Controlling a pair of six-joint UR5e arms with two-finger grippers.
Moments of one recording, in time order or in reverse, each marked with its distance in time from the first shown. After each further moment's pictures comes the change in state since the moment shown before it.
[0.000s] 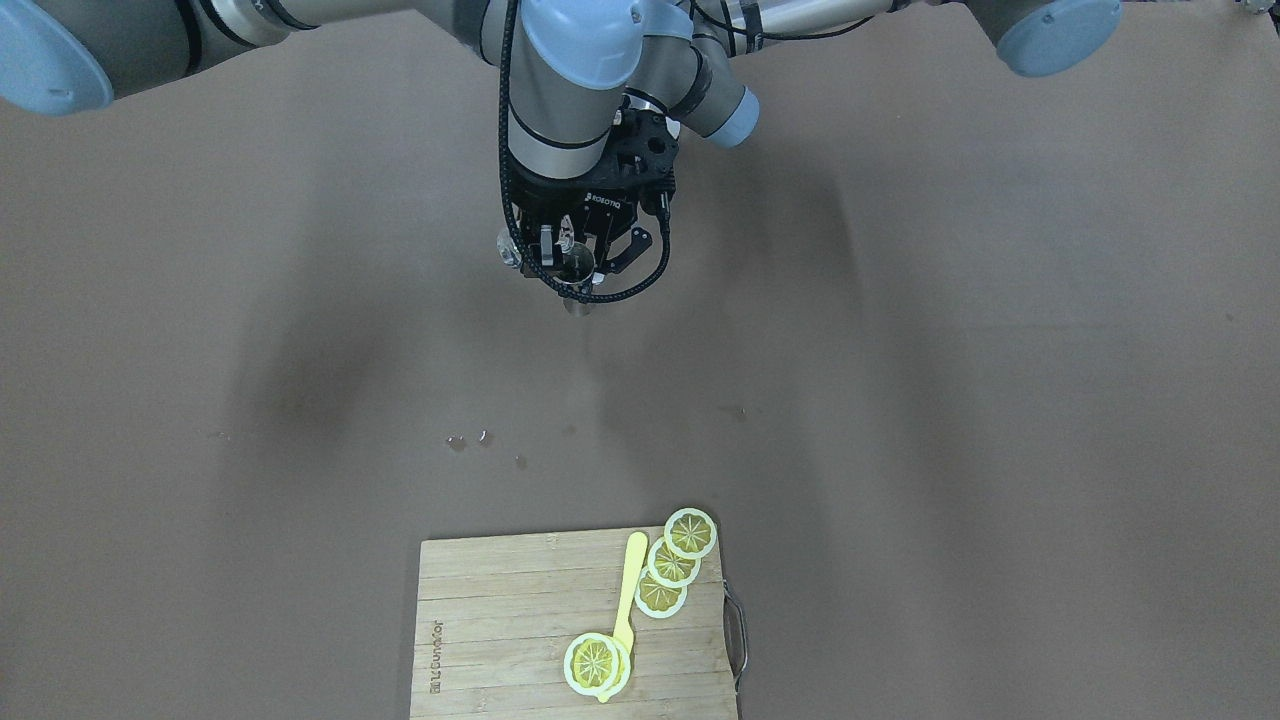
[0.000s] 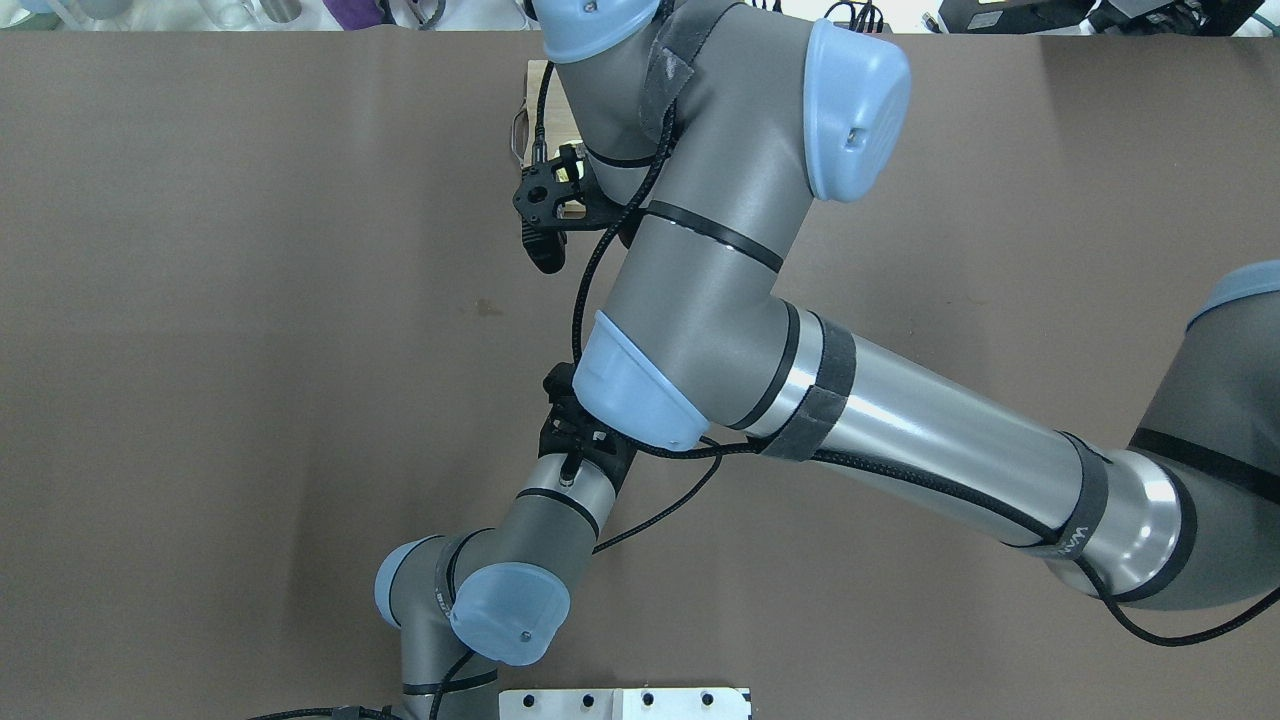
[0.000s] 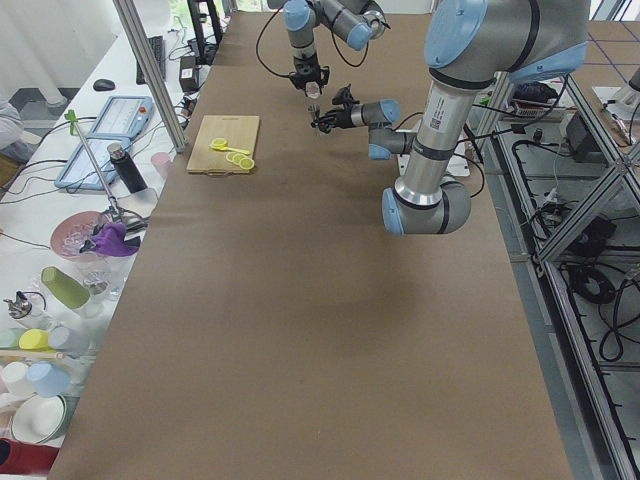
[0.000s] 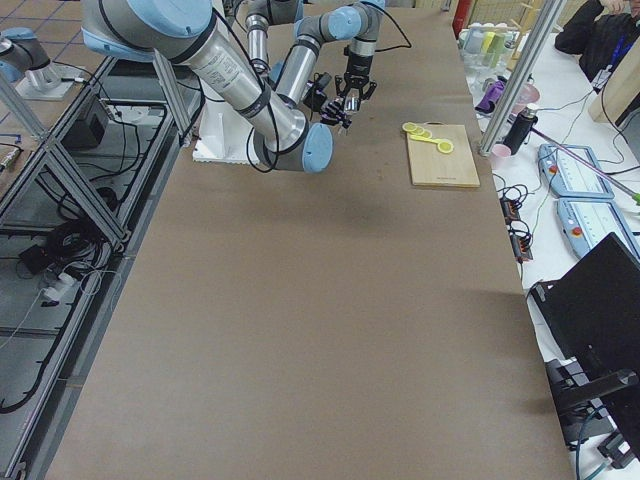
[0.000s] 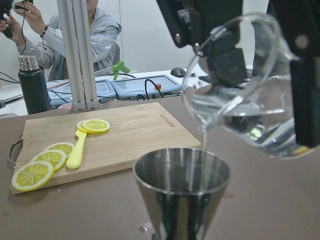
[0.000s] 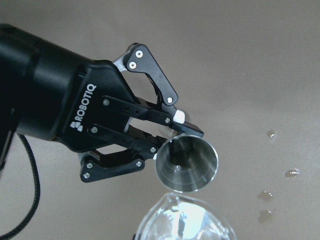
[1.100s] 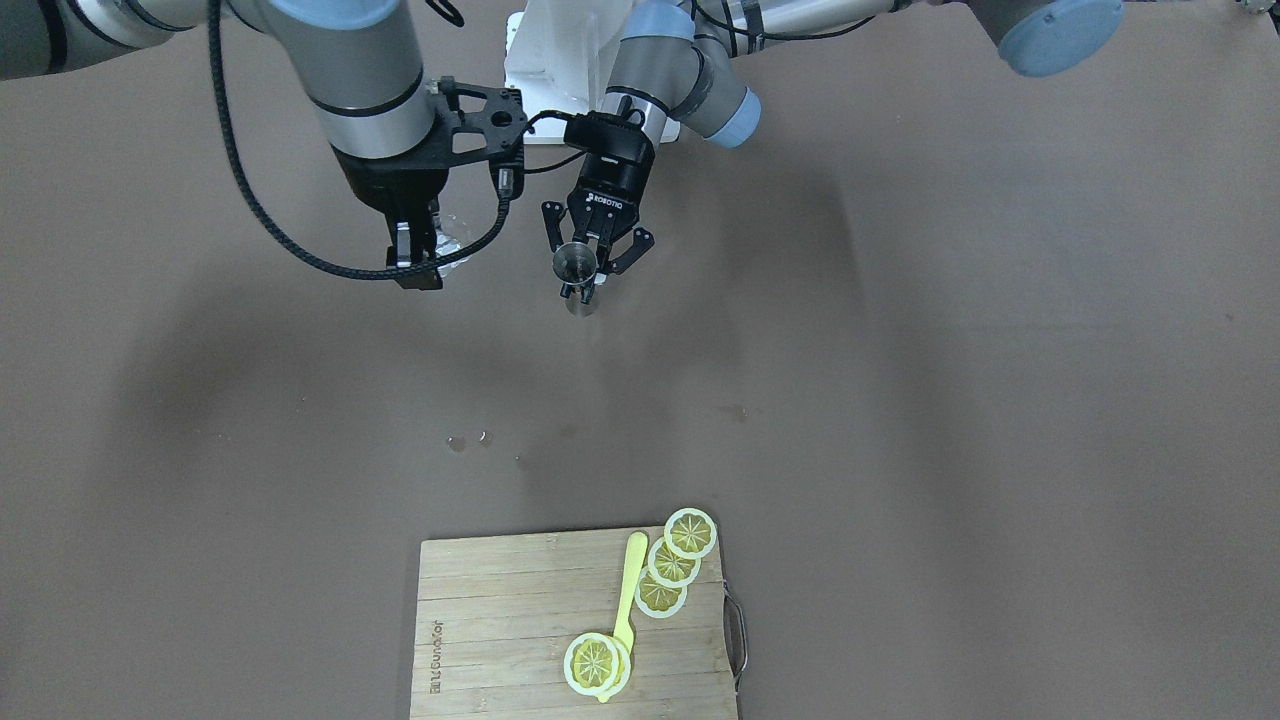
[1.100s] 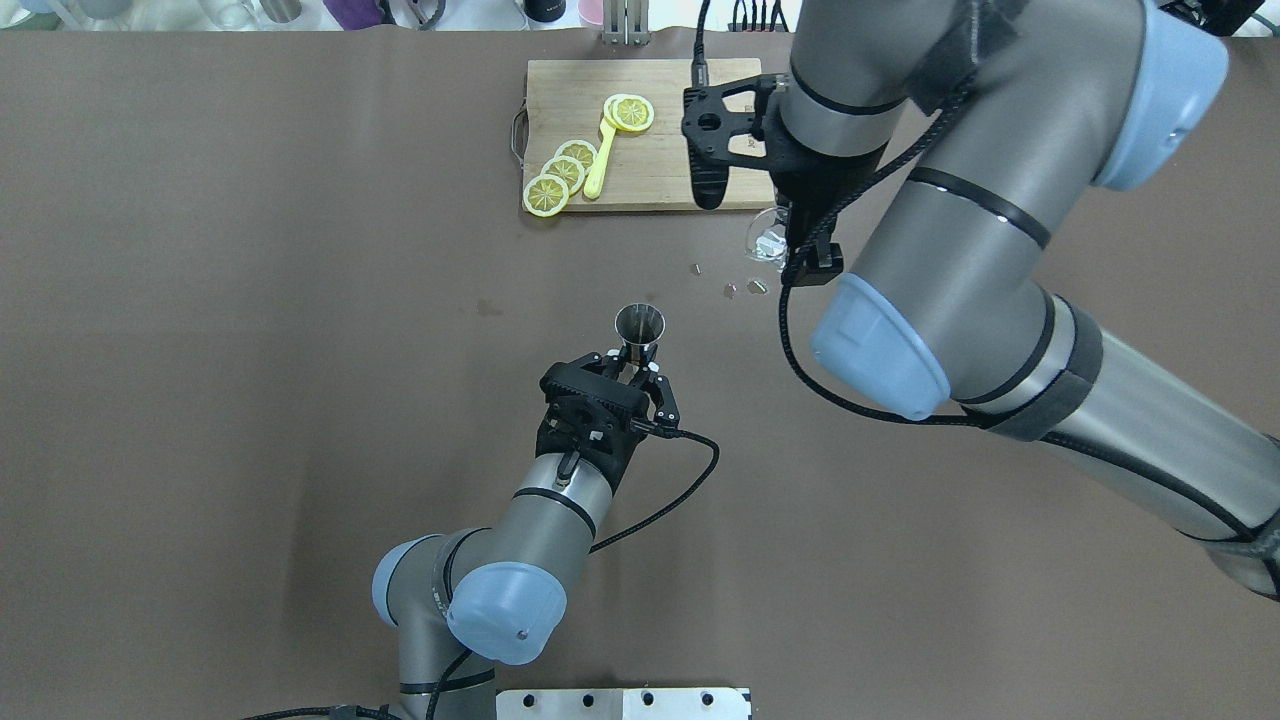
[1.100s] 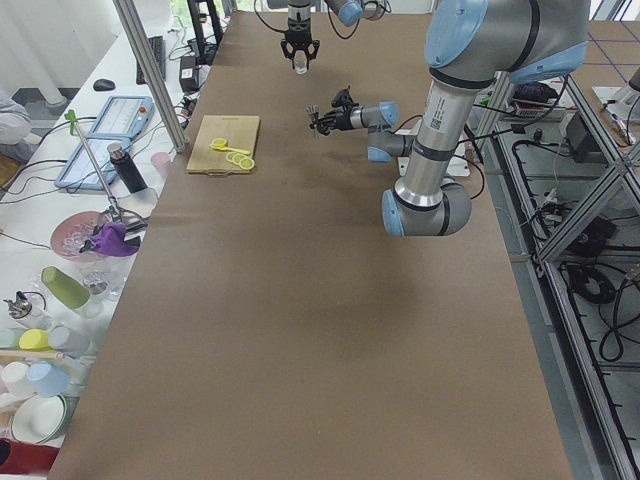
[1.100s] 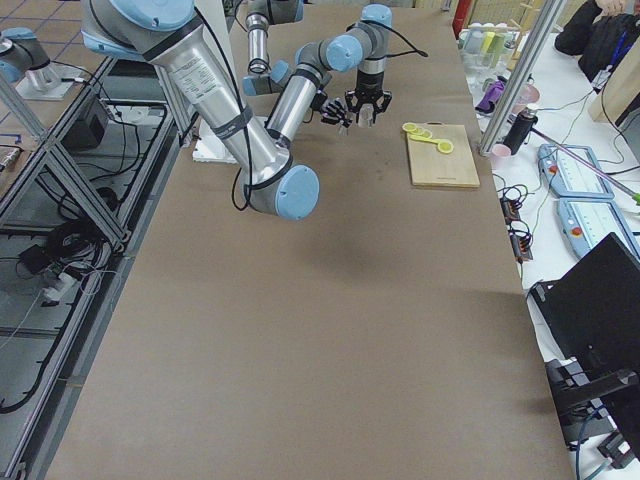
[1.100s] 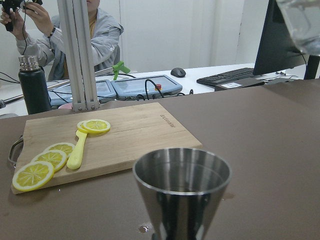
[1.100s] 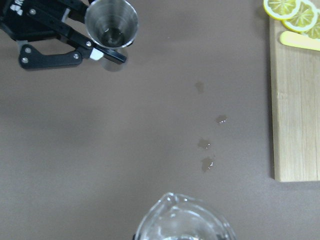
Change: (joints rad) left arm -0.009 0.025 0.000 -0.043 0.002 0.001; right arm 0.182 -0.378 0.269 0.375 0.093 0.095
